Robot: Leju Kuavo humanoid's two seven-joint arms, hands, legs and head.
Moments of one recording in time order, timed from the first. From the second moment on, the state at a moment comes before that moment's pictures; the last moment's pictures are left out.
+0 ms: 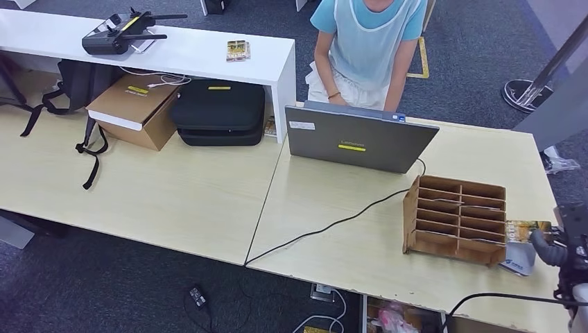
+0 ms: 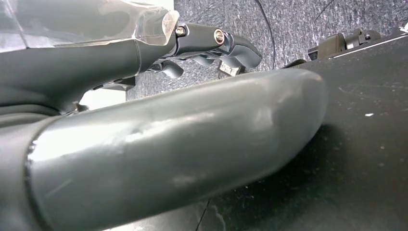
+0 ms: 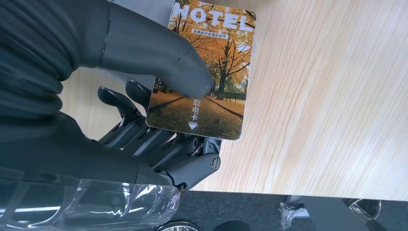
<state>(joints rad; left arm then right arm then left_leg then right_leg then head) -0.17 -0.22 -0.71 -0.17 -1.22 -0.03 0.29 -0.56 -0.43 -0.10 -0.50 0.17 0.05 -0.07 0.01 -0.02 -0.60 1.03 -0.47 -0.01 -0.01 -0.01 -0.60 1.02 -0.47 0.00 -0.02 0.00</state>
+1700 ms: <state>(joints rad) -0.16 -0.23 -0.66 -0.17 -1.21 -0.01 0.29 -0.60 -0.38 -0.08 -0.60 0.31 -0.06 -0.21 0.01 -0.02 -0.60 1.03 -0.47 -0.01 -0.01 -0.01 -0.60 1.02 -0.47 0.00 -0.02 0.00</state>
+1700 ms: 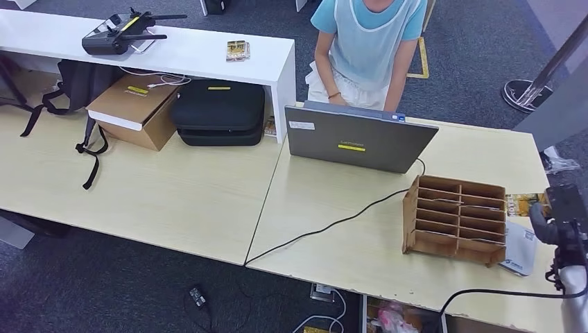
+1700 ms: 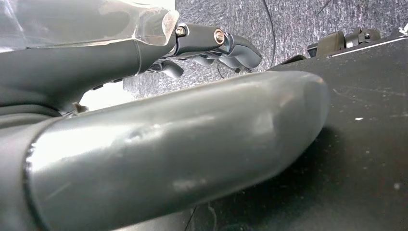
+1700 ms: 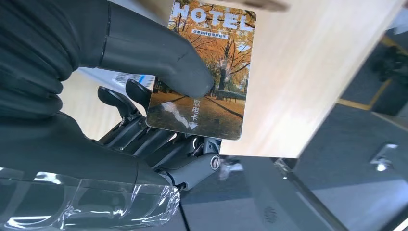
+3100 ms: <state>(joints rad) -0.16 -0.23 -0.66 -0.18 -1.24 -0.01 0.29 -1.29 0.10 0.54 -0.37 1.17 -0.20 0.08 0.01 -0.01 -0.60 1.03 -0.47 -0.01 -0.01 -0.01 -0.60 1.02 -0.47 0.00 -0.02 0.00</state>
